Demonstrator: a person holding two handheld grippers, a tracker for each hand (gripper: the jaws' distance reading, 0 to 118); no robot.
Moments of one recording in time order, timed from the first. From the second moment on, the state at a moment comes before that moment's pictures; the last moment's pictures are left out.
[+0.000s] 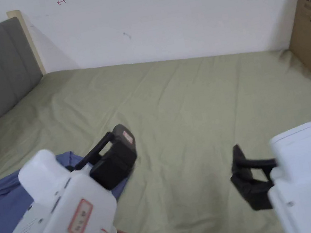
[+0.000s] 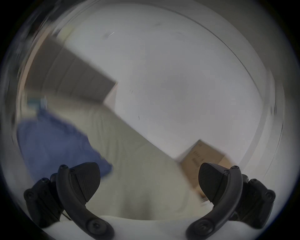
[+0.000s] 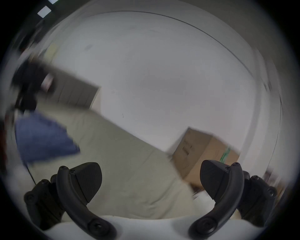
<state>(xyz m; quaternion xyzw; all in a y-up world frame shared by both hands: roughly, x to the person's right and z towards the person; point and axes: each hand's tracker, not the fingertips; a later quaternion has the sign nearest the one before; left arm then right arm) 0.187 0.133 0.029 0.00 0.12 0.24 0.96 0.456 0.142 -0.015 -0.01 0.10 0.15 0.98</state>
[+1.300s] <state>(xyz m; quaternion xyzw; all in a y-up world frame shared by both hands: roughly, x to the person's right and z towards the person) 0.193 0.170 0.038 -0.03 0.14 0.02 0.99 0.464 0.157 -0.021 -0.01 0.13 0.01 0.99</state>
